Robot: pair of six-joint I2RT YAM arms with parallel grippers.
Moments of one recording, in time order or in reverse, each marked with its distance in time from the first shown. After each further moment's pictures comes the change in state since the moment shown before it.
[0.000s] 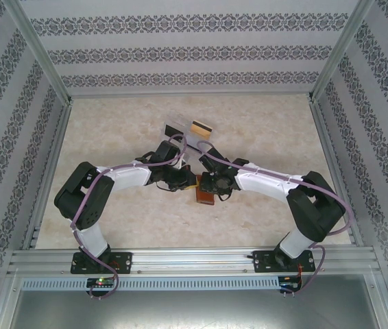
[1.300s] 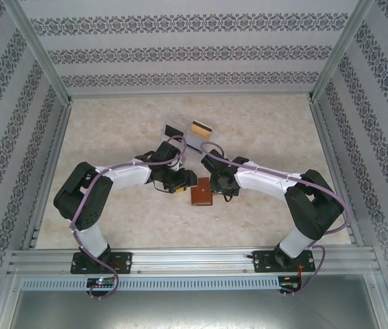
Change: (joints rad) left arm 0.005 -0.018 0.048 -0.192 -0.143 0.085; right arm -0.016 0.014 0.008 -0.142 0.185 0.066
